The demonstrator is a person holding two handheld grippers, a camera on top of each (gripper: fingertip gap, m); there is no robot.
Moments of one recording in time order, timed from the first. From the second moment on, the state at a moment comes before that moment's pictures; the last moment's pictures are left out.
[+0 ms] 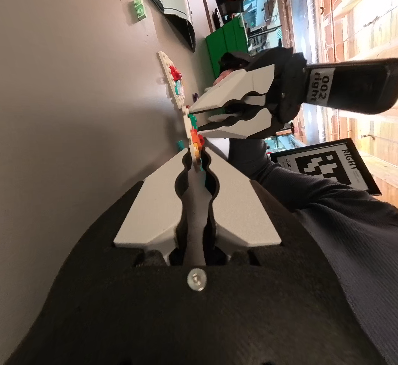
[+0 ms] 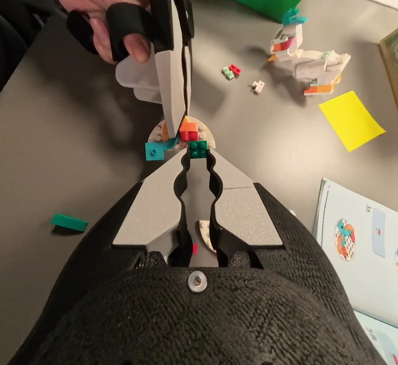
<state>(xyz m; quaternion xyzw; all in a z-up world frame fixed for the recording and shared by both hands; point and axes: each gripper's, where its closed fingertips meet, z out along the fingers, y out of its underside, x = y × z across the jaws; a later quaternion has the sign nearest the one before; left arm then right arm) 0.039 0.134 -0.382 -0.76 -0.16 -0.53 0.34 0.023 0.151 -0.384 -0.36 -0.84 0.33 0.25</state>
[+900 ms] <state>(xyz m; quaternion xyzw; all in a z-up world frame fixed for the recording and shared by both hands) 0.017 0.150 -0.351 -0.84 0.05 -0.12 0.53 0.017 0.168 -0.334 -0.28 -0.74 0.18 0.59</state>
